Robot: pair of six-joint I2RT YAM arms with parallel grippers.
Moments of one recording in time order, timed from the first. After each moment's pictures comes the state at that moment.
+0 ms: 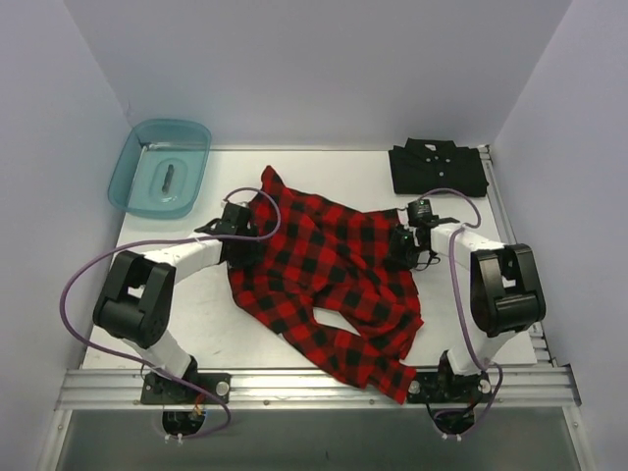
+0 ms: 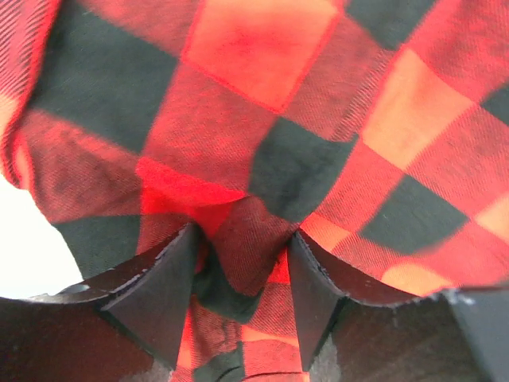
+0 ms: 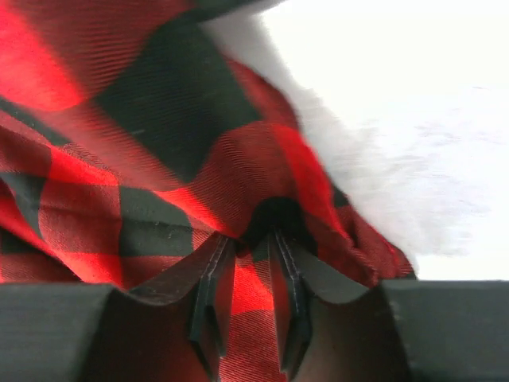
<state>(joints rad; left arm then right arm) -0.39 1.66 0.93 -0.29 -0.07 -0.53 0.20 1.69 0.91 -0.41 -0.17 0.52</state>
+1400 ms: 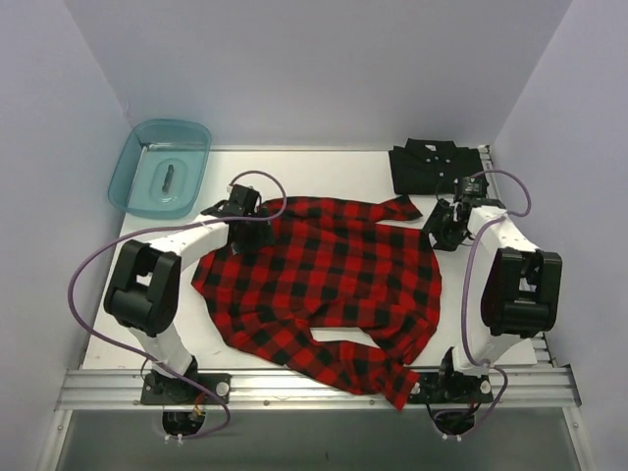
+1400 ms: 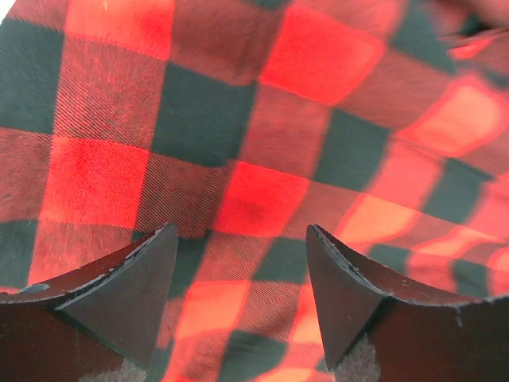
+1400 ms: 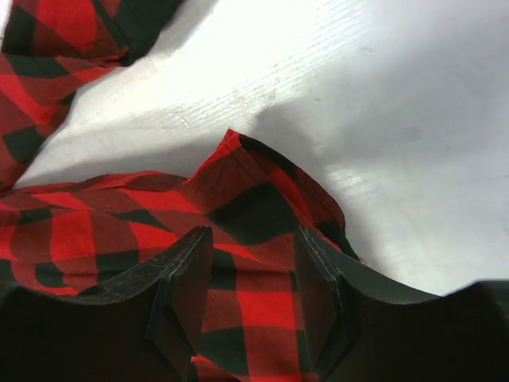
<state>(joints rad) -0.39 1.71 1.12 -0.41 -0.04 -0.59 -0.09 1.65 1.10 -0.57 -0.12 0.44</state>
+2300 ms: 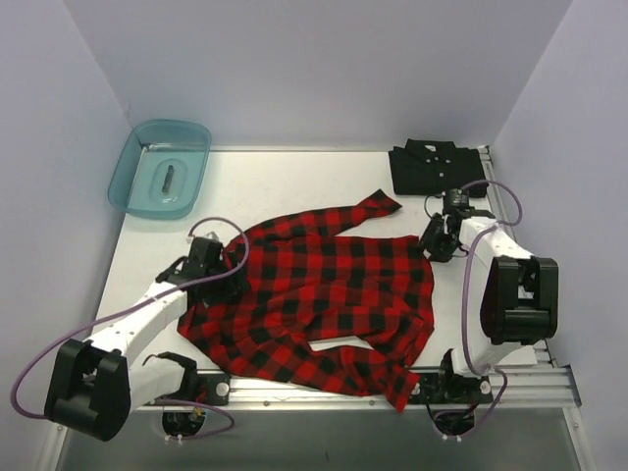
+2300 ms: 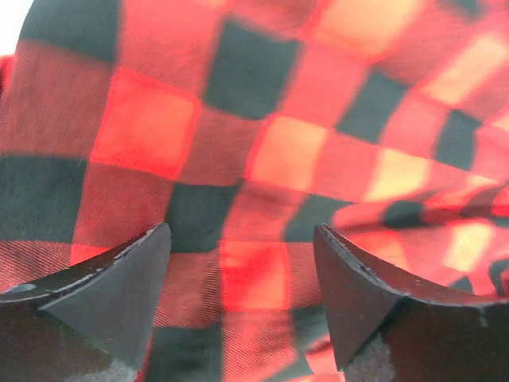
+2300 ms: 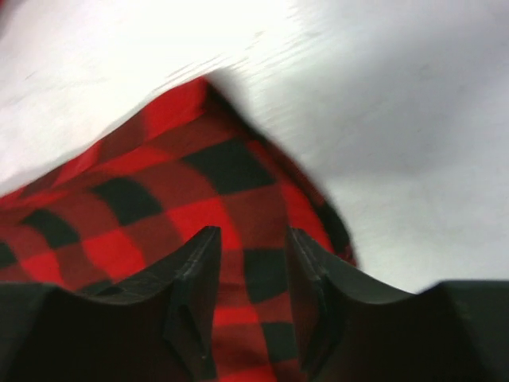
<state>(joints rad) -0.33 1.12 0.56 -0.44 0.00 -0.74 -0.04 1.63 0.98 -0.54 -0.03 0.48</state>
